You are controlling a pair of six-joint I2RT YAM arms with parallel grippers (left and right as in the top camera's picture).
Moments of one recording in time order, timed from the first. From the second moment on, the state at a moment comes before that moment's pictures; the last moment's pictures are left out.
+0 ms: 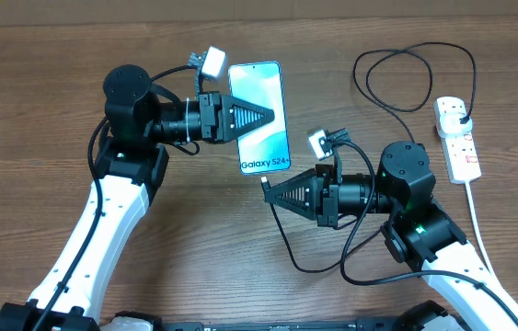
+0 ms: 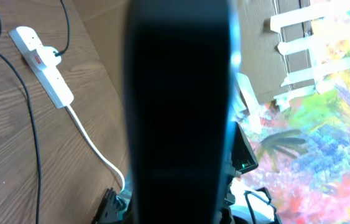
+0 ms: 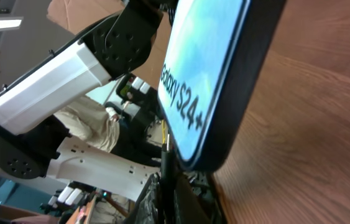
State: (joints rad) left arm -0.19 1.42 1.05 0.34 1.31 -1.18; right arm 0.45 1.08 0.71 0.21 -1.08 0.75
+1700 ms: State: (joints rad) left arm -0.19 1.42 1.05 0.33 1.30 -1.23; right arm 0.45 1.08 0.71 0.25 -1.02 0.78
